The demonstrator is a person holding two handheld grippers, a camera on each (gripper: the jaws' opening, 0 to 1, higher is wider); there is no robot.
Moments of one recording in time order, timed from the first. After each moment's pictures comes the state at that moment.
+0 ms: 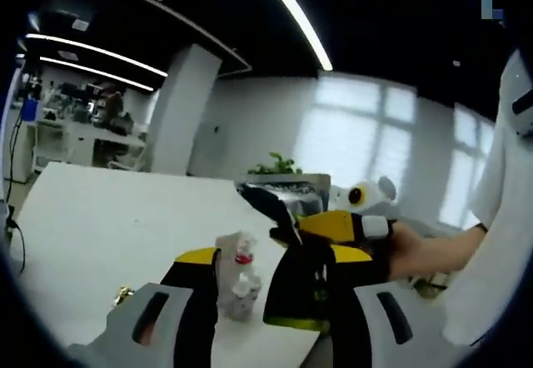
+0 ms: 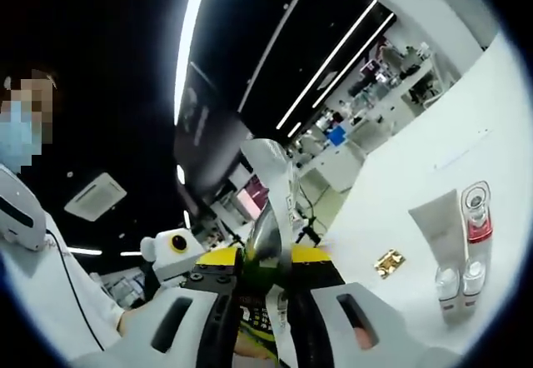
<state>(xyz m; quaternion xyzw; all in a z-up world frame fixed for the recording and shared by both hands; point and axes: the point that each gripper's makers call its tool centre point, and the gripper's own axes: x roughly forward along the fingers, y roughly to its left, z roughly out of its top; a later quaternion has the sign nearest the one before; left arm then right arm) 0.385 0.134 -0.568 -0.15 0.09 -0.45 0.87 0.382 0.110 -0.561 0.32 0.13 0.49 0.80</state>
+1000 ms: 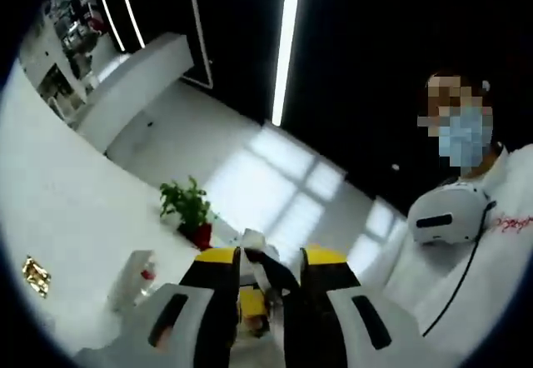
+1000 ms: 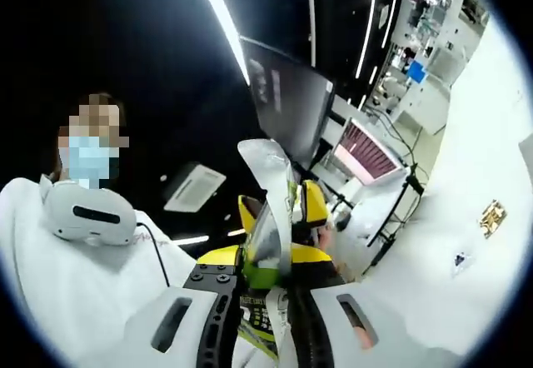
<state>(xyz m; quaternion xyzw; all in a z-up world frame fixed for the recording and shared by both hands) 0.357 0.133 -0.505 -0.36 0.08 -0.60 0.71 0.320 0.152 -0.532 0.38 0.16 0.69 0.59</state>
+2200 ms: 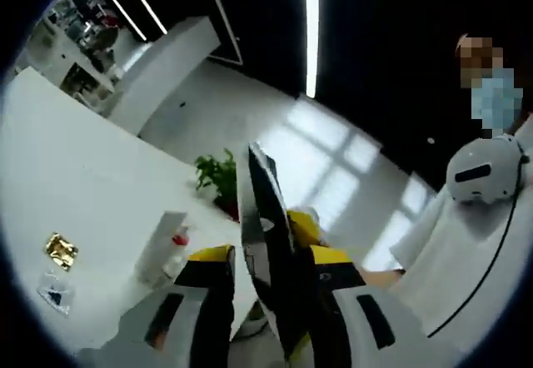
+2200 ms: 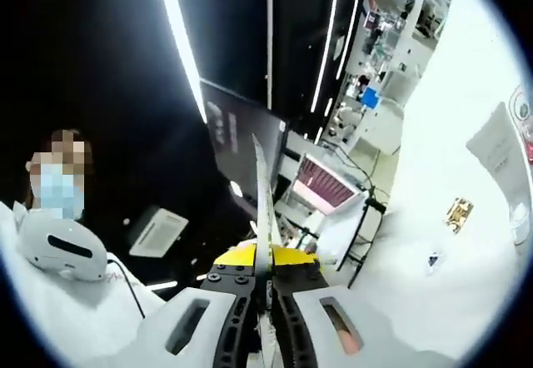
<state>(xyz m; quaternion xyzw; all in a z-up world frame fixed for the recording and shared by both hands) 0.350 0.128 -0.561 -0.31 0.14 -0.54 0.77 0.367 0.131 -0.547 0.45 0.16 0.54 0.69</state>
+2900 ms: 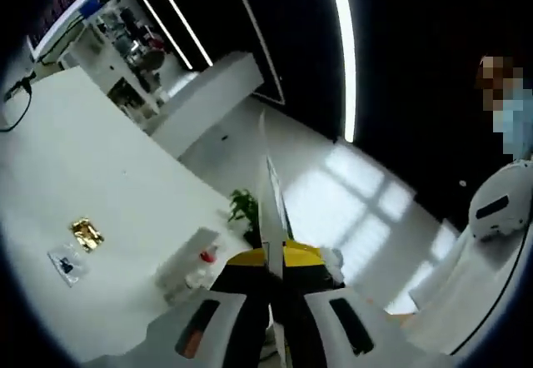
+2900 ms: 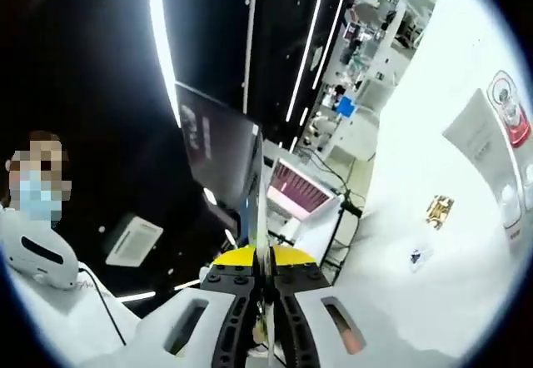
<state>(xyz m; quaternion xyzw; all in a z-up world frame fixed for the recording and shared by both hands) 0.370 0.172 -0.568 -0.42 0.11 -0.41 0.81 0.361 0.142 -0.567 0.46 0.18 0.50 0.72</state>
